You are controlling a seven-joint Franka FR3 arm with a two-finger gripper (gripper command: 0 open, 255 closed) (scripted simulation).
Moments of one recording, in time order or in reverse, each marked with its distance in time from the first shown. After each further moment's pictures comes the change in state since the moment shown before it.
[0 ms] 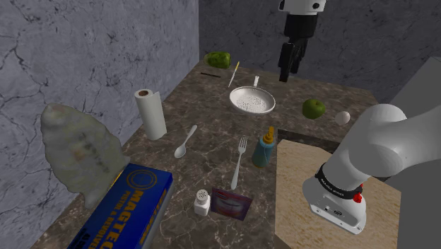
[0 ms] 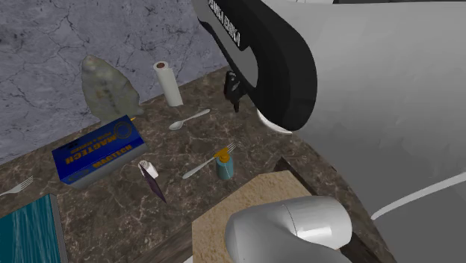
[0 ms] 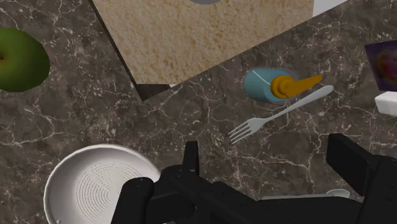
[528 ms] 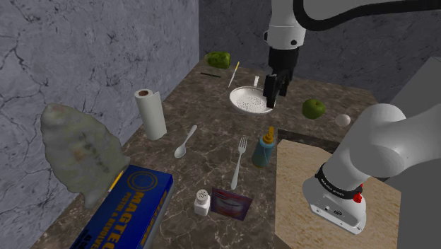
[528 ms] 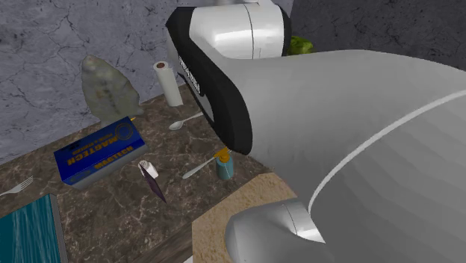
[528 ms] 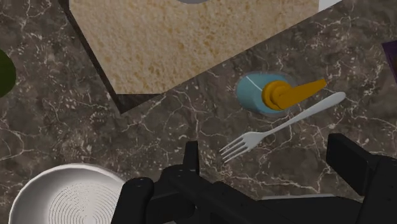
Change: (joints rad) arm 0.028 0.022 0.107 -0.157 0.043 0.146 0.107
